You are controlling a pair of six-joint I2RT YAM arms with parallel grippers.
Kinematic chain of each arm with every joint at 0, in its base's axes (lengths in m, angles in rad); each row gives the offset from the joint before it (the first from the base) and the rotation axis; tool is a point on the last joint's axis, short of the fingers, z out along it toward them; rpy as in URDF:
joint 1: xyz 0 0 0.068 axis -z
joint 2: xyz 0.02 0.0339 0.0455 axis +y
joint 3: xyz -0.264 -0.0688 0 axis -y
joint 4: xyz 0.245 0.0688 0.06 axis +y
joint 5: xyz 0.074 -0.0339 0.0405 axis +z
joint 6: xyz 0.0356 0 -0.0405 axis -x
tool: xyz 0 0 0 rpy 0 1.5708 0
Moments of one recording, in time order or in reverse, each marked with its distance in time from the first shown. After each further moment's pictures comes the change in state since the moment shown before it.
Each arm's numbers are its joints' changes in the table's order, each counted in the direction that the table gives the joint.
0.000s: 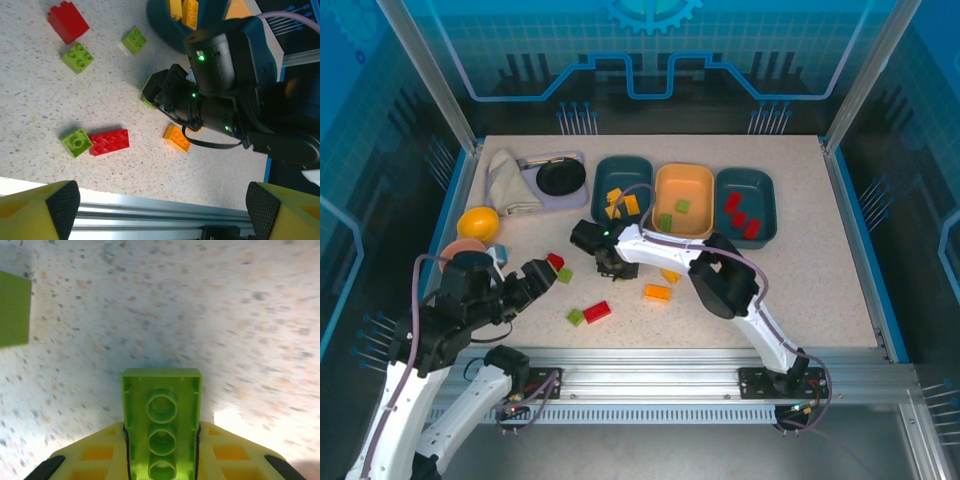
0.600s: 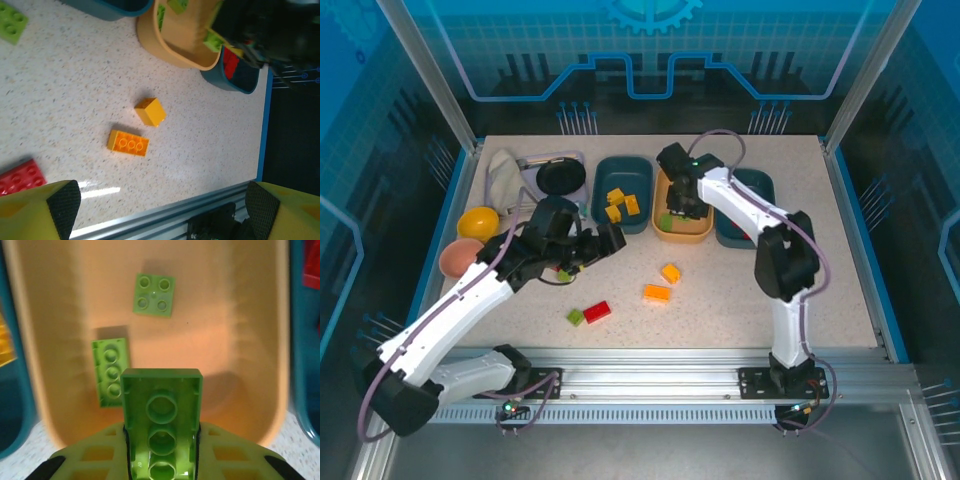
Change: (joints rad) left arm 0.262 0.547 0.083 -0.430 -0.014 -0.002; right arm 0.467 -0.180 -0.018 0.048 0.076 0.385
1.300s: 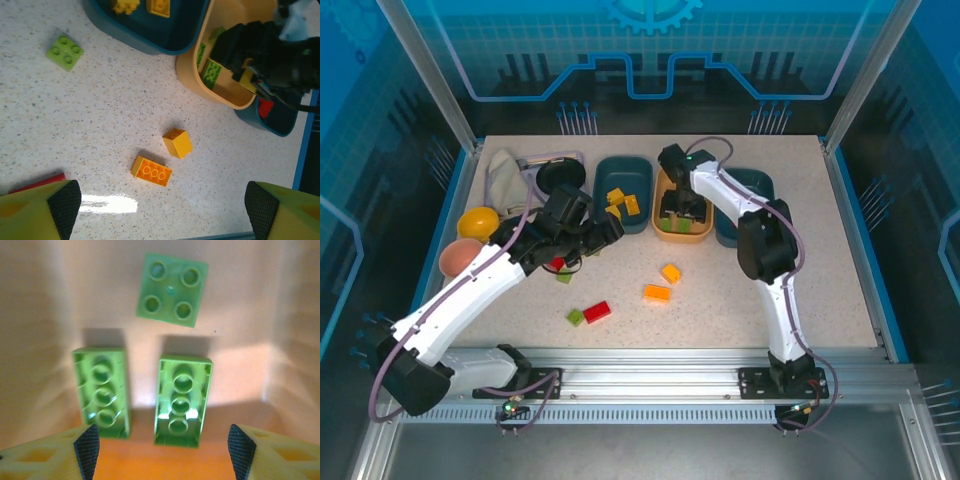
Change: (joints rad) left arm 0.014 0.094 0.124 0.149 0.199 0.080; right arm 0.037 0.154 0.149 0.072 0.114 0.095
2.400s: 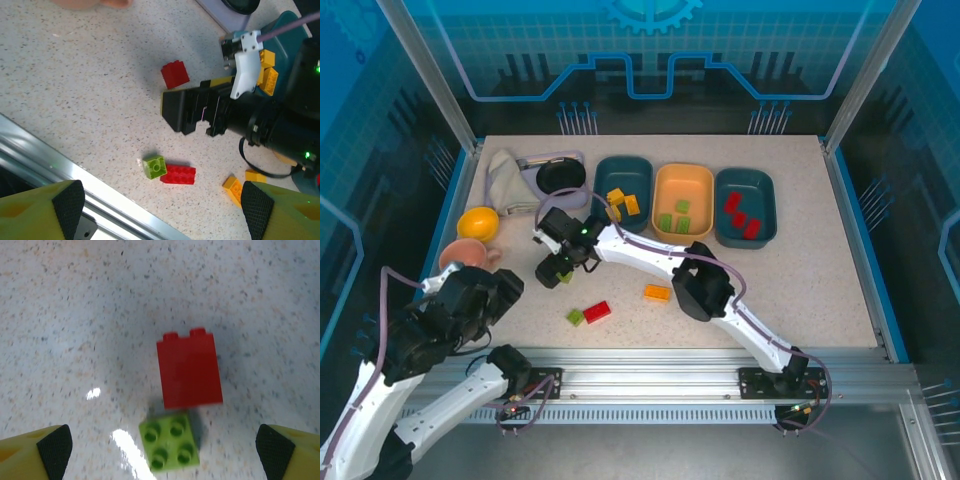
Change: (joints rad) left arm 0.000 -0.644 -0.072 0.648 0.356 0.279; right arm -0.555 0.298 0.335 -0.321 0.154 0.461
